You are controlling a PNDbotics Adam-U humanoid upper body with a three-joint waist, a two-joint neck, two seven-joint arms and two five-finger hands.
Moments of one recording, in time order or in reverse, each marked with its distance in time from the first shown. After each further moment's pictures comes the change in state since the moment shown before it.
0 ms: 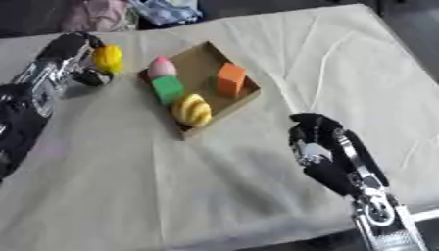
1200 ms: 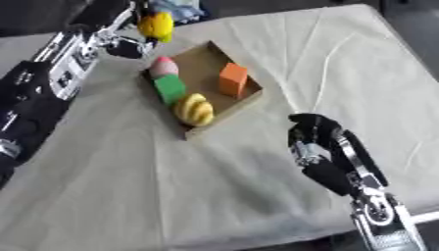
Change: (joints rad) left arm -0.030 -0.048 -0.218 -0.340 0.183 -0.183 -0.064; right arm 0.000 0.000 0.005 0.000 0.000 -0.002 0.007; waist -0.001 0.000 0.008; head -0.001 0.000
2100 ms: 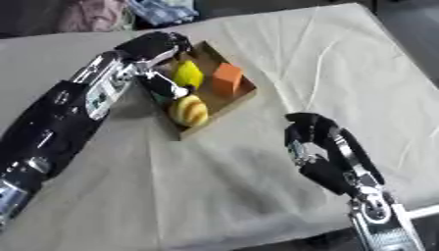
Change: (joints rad) left arm 0.018 -0.081 -0.036 0.024 -0.065 -0.086 -0.176; right arm -0.005 0.000 0.001 0.000 0.000 -0.002 0.002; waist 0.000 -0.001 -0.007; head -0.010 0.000
